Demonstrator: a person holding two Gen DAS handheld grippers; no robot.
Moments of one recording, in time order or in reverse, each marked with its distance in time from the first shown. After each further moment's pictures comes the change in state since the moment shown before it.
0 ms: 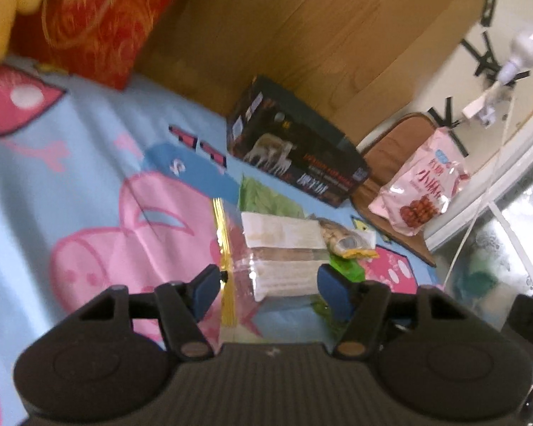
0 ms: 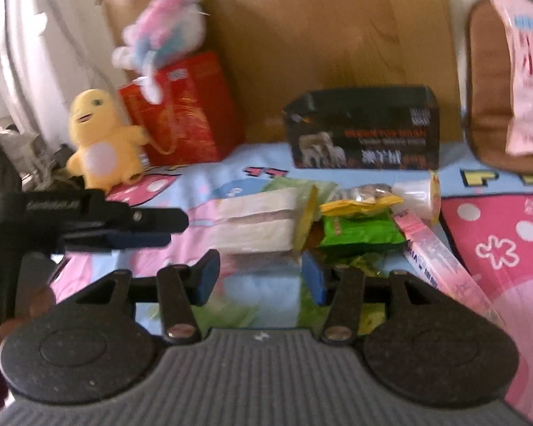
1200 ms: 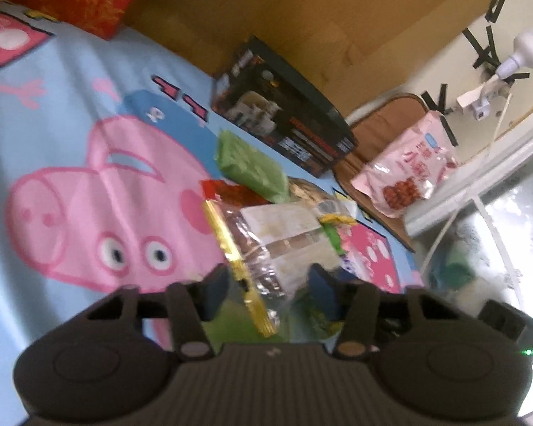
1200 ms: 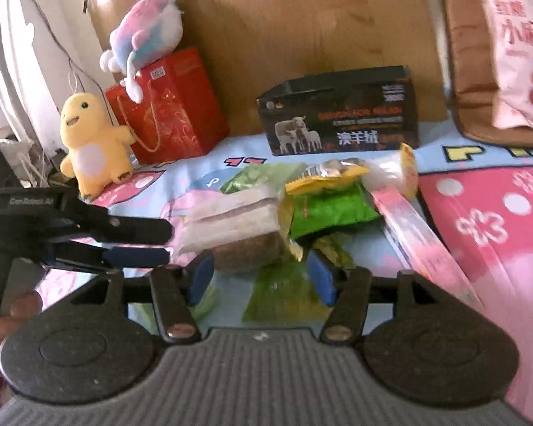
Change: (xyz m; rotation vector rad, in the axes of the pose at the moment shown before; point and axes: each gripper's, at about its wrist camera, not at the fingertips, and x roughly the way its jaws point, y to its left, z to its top) left arm 0.008 -0.006 -0.017 -0.086 0.093 -0.088; right arm -0.006 -0.029 -0.020 0.011 -0.038 0.013
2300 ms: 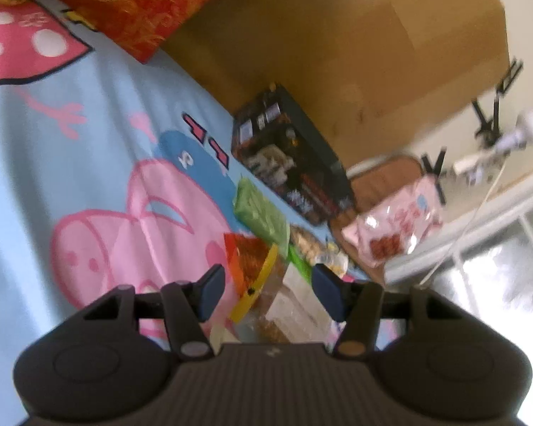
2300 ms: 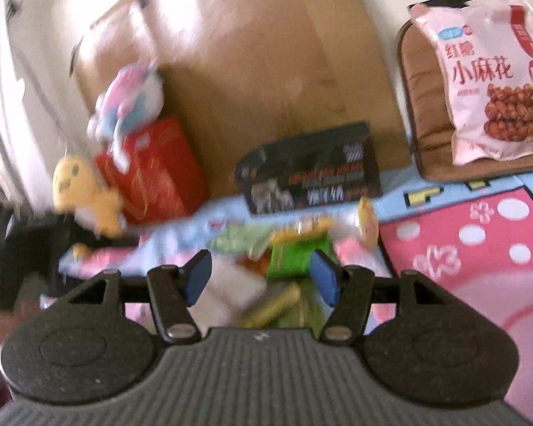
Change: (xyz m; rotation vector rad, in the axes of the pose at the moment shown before) left arm -0.025 0.026 0.030 -0.124 -0.073 -0.055; right arm -0.048 -0.001 -0.001 0.047 -0.146 -0.053
